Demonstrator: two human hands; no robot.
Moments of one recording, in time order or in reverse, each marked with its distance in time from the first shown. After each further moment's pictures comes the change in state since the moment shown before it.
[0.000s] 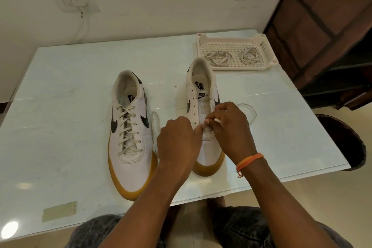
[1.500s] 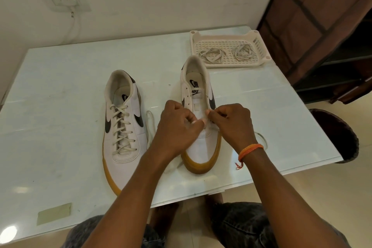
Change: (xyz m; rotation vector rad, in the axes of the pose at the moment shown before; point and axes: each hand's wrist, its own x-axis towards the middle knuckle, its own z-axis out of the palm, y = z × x) left_hand 0.021 -0.010 -0.002 -0.374 -0.072 0.232; right_hand 0.010 0.019 -0.006 0.189 -0.007 0.197
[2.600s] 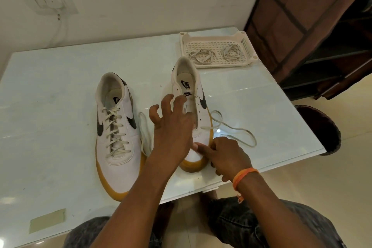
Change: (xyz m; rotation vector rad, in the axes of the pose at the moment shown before) left_hand -0.014 0.014 0.007 0.704 0.012 0.213; right_hand -0.062 0.007 0.002 -0.204 -0.391 0.330
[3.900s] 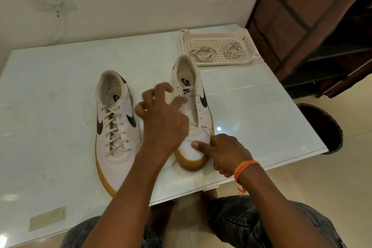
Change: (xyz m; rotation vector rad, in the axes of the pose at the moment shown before) left_hand 0.009 -0.019 -0.003 -0.173 0.288 -0.071; right_hand 0.006 -0.002 -0.009 0.039 -0.081 -0.021
